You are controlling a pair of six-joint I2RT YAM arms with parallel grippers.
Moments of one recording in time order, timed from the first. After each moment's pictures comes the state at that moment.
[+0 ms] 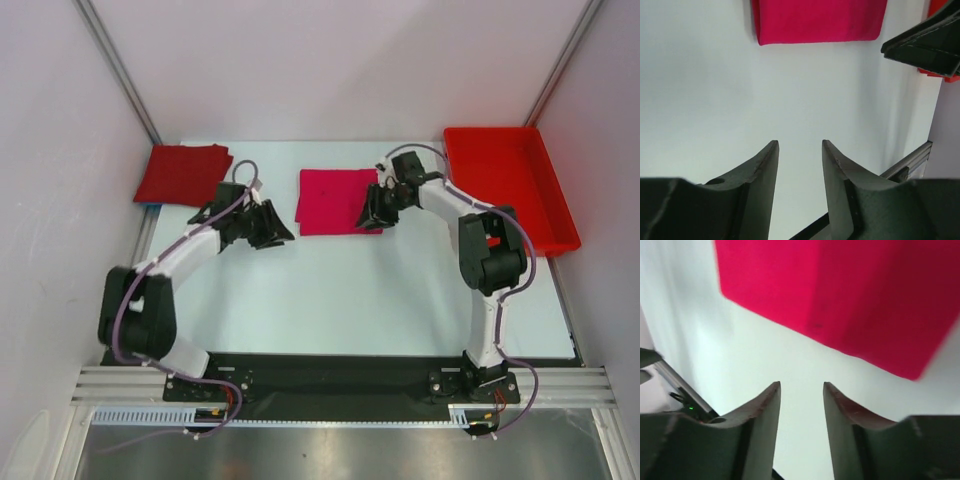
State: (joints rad) left arm -0.24 1.57 1.00 -0.29 0.46 -0.57; right arm 0.29 2.05 1.52 -0.51 -0.59 0.39
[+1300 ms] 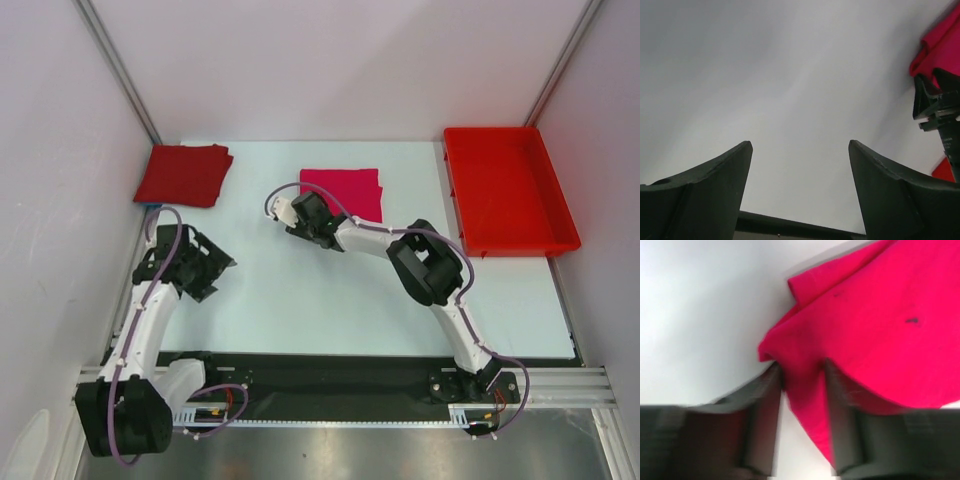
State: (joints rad) left arm 0.07 0.98 0.73 -0.76 0.07 -0.84; right arm 0.82 2.27 1.65 -0.10 0.22 -0.57
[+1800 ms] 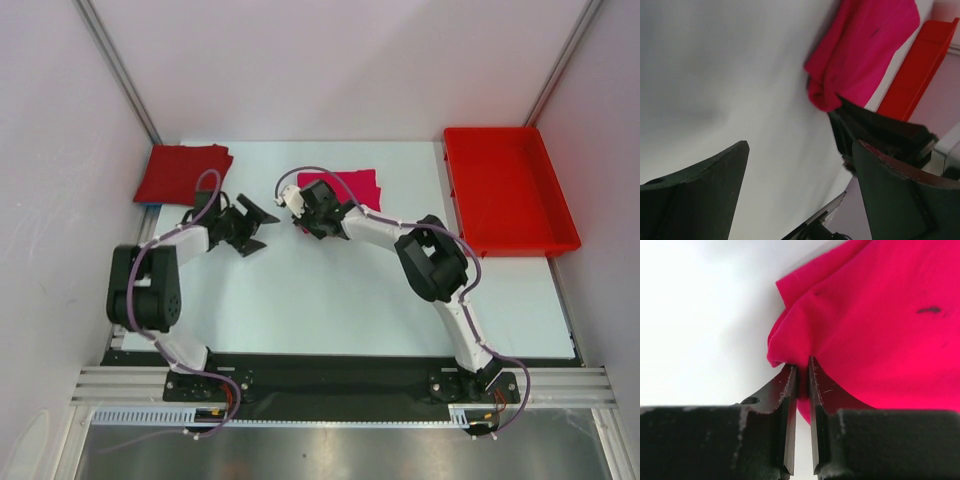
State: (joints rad) left arm -0.02 1.65 0.89 -0.09 0.50 -0.96; right arm 0.76 2.26 1.72 -0.26 0.03 -0.37
